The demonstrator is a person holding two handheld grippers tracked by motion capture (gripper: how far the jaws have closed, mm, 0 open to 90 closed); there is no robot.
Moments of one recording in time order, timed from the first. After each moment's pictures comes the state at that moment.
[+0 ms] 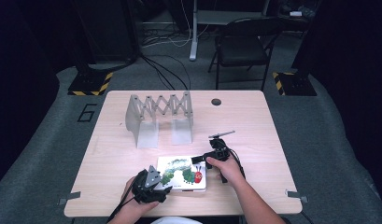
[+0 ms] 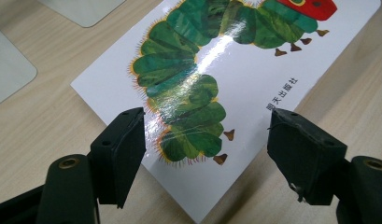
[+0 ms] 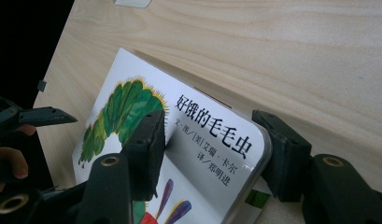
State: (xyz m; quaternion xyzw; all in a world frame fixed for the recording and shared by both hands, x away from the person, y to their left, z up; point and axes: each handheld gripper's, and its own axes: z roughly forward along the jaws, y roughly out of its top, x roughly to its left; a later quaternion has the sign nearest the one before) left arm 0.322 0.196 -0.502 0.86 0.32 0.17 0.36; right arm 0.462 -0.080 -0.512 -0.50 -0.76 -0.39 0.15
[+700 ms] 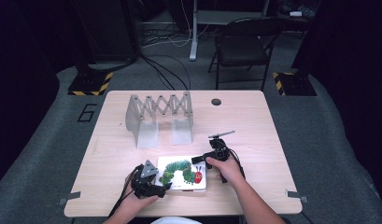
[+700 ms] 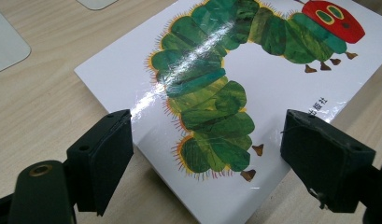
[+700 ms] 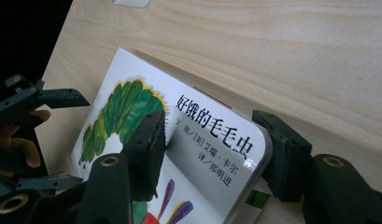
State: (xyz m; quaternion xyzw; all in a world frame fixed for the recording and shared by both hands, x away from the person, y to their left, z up) left arm 0.341 0.207 -0.511 0.84 0.36 0.15 0.38; right arm 0.462 -0.080 -0.512 -0.50 -0.76 -0.39 0.14
